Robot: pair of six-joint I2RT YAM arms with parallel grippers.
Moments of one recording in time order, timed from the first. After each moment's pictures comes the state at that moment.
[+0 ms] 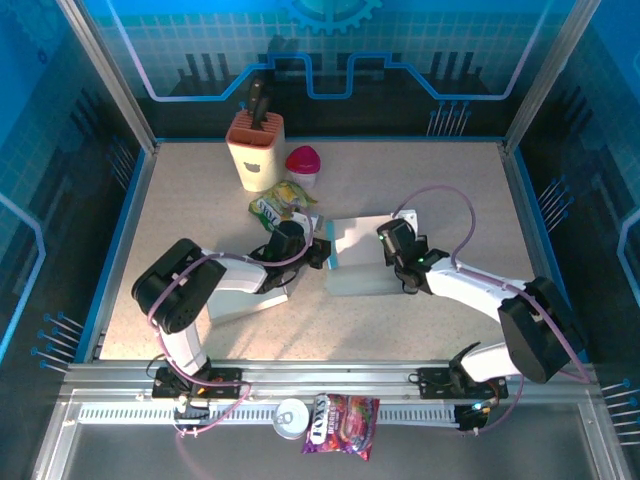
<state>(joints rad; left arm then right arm) -0.60 1.78 0.71 0.55 0.15 -0.45 0.57 1.39 0.70 -0.18 0.58 0.34</state>
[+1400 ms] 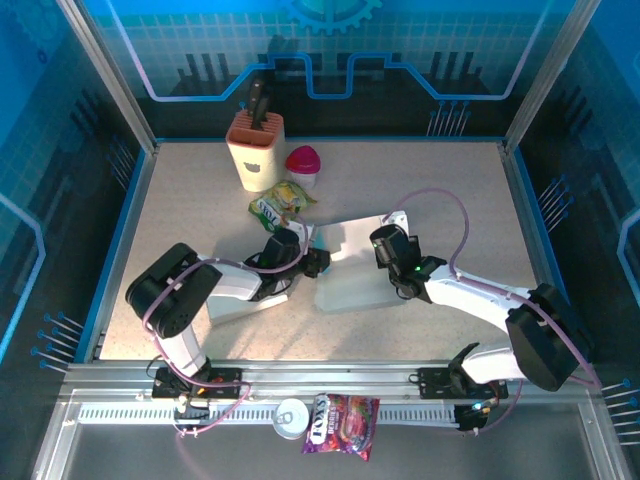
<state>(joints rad) -0.59 1.73 0.62 0.56 0.21 -0.46 0.66 1.35 0.68 -0.13 0.60 0.31</state>
